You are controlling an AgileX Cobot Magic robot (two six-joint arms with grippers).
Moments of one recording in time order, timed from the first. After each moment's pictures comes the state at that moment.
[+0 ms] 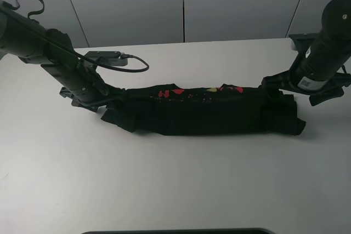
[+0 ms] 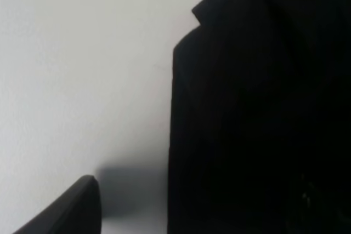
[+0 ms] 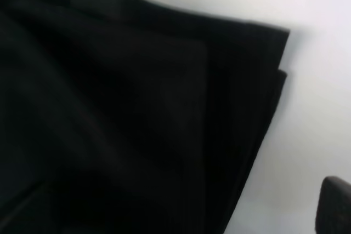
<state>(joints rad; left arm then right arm) -0.49 1.99 -1.00 -0.18 0.39 0.00 0.18 1.76 -0.87 -0.13 0.62 0.31</state>
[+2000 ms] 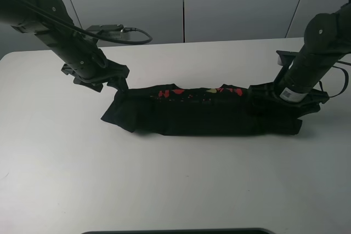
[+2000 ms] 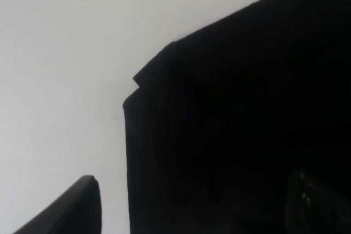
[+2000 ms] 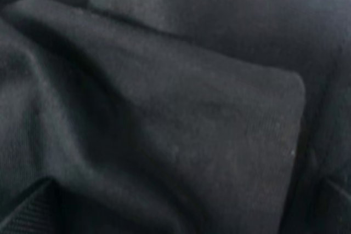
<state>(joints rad) -0.49 1.92 -1.15 -0.24 0.58 0.11 0.18 1.91 -0.89 0.09 0.54 0.20</state>
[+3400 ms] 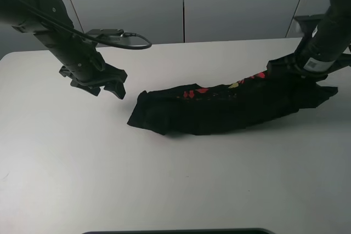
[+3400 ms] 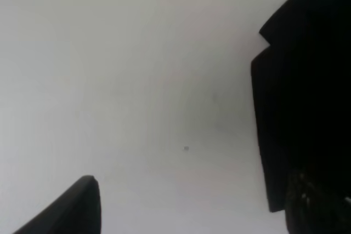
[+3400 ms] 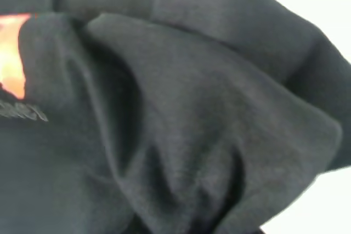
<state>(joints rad) -0.49 1.92 -1.15 -0.21 0.64 0.11 0.15 1.74 -1.01 -0.12 0.73 0.23</state>
